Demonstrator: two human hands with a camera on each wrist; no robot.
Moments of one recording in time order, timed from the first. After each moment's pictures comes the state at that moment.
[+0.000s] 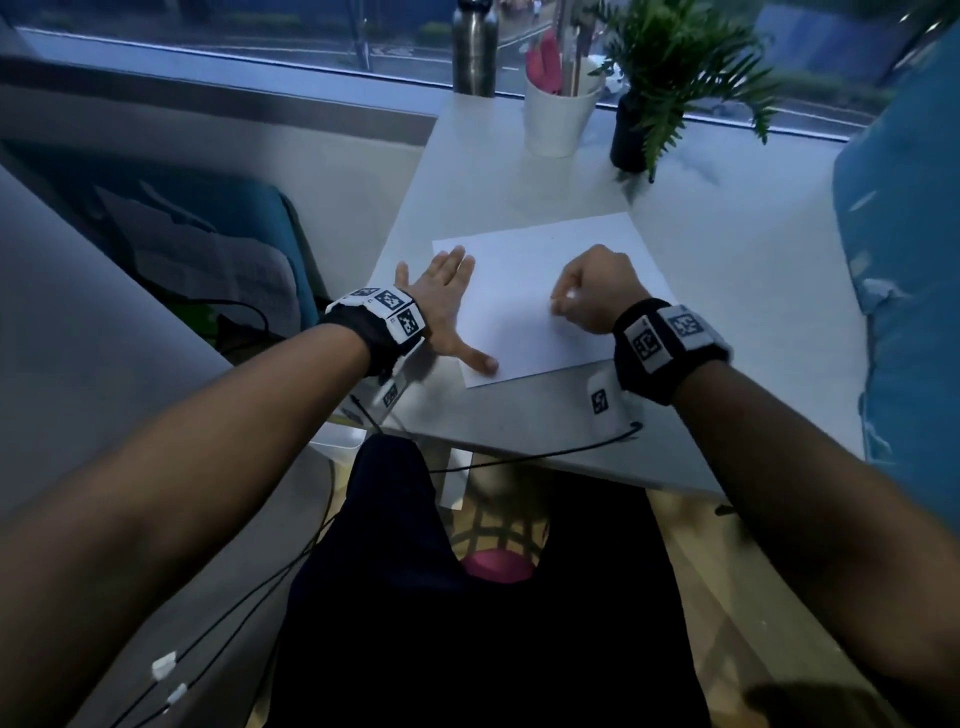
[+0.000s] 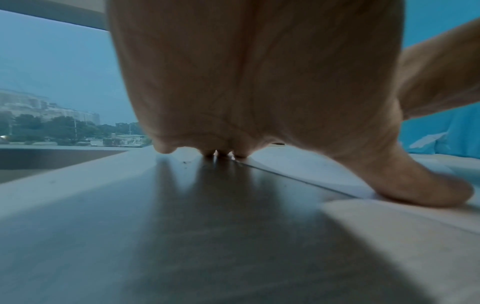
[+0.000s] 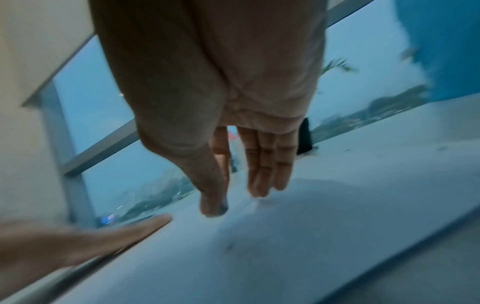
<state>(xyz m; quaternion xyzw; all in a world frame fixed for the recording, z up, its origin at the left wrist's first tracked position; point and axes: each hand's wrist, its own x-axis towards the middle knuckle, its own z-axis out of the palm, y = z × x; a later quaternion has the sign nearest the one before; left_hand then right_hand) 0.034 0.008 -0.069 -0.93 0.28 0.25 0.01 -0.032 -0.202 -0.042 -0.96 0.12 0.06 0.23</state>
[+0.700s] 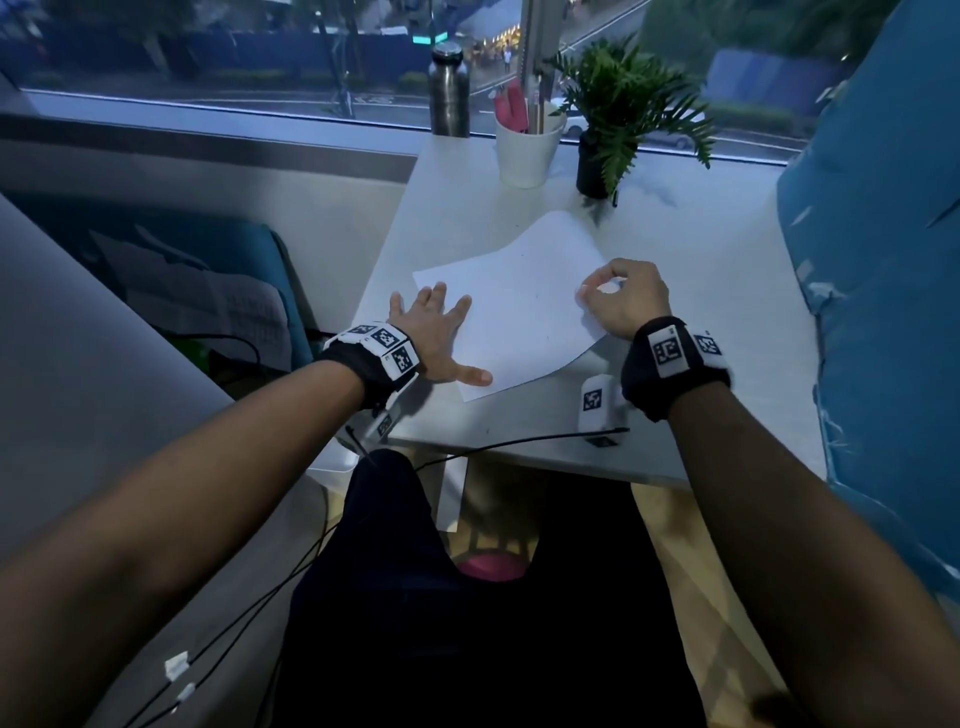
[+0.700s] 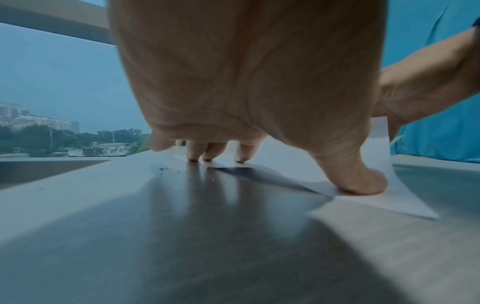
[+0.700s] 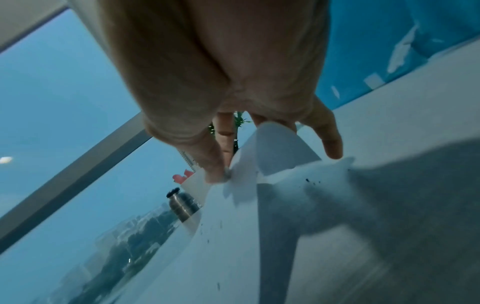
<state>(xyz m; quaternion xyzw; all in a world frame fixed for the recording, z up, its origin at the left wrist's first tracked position) 0.008 0.002 -0.066 -0.93 0.29 0.20 0.08 -0.069 -0.237 -0.038 -0.84 0.29 -0.09 0.44</state>
